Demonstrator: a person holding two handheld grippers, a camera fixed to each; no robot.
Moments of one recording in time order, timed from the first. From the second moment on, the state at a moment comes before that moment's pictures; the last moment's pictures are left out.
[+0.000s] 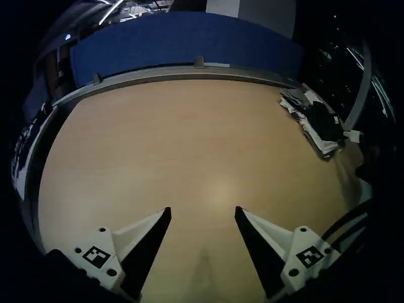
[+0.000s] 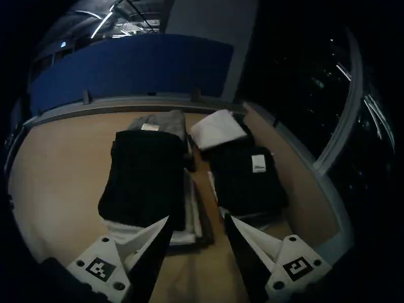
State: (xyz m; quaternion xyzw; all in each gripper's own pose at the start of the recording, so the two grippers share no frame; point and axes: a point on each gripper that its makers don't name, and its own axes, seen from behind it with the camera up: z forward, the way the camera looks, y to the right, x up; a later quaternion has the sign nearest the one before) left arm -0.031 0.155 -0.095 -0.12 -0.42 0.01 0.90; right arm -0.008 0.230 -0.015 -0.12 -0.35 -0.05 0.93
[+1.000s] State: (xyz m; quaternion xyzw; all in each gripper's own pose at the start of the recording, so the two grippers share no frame) left arm -0.037 0.143 -0.090 -0.10 -0.42 0.00 0.90; right arm 0.009 0.156 0.086 -0.01 -0.31 -0.06 0.95
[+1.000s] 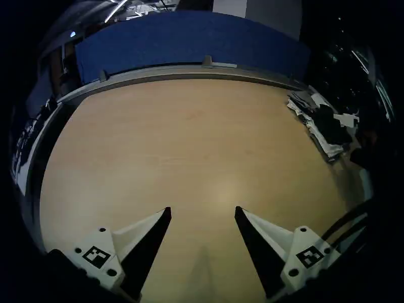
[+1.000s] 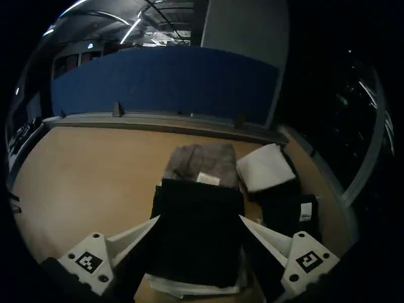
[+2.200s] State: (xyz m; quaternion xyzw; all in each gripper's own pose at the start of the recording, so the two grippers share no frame) left arm -0.049 0.142 -0.089 -0.09 -0.44 0.00 0.90; right arm -0.051 0.165 0.125 0.01 -0.35 -0.05 0.94
